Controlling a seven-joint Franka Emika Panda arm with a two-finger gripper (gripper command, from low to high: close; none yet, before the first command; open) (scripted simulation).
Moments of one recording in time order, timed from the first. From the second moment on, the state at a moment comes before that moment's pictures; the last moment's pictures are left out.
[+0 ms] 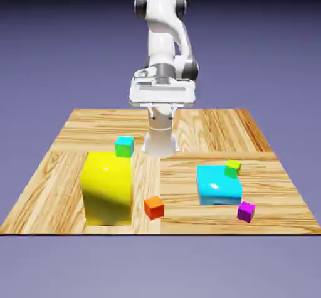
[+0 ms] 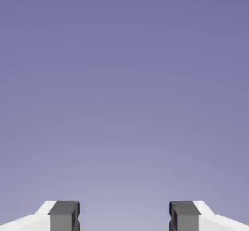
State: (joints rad) arm -0.02 -0.60 0.04 -2.78 0.03 3.00 0.79
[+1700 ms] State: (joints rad) arm -1.44 -1.74 1.63 -1.73 1.41 1.40 2.88
